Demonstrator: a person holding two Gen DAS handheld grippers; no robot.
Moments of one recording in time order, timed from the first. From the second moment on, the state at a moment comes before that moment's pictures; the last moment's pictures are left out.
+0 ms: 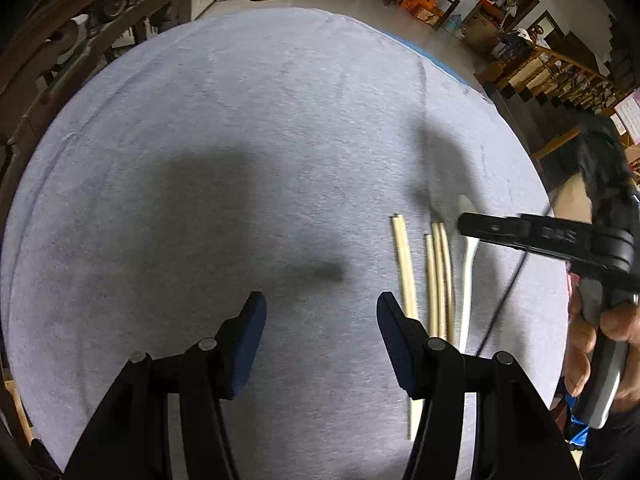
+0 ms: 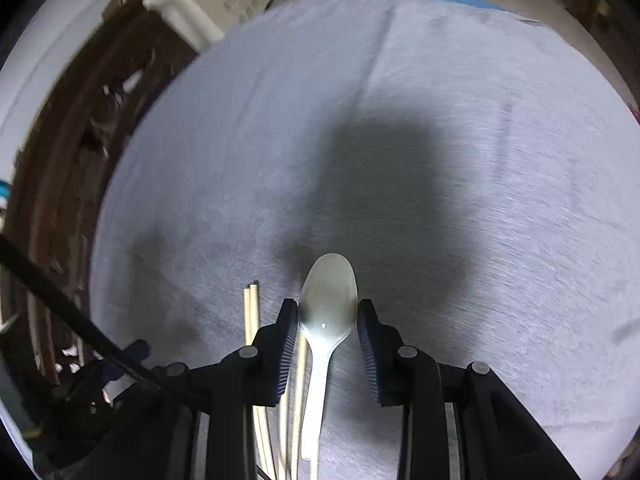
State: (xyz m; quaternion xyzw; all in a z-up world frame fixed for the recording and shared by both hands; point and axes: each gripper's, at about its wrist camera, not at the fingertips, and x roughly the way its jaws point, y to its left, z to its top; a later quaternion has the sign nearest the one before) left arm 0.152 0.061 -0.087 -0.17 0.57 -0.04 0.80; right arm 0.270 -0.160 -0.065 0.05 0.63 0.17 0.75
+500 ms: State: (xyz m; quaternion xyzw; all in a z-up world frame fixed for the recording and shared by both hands) left arm 0.222 0.006 -0.092 -0.11 0.63 -0.01 0.77; right arm 0.203 -0.275 -0.063 0.15 0.60 0.18 0.76
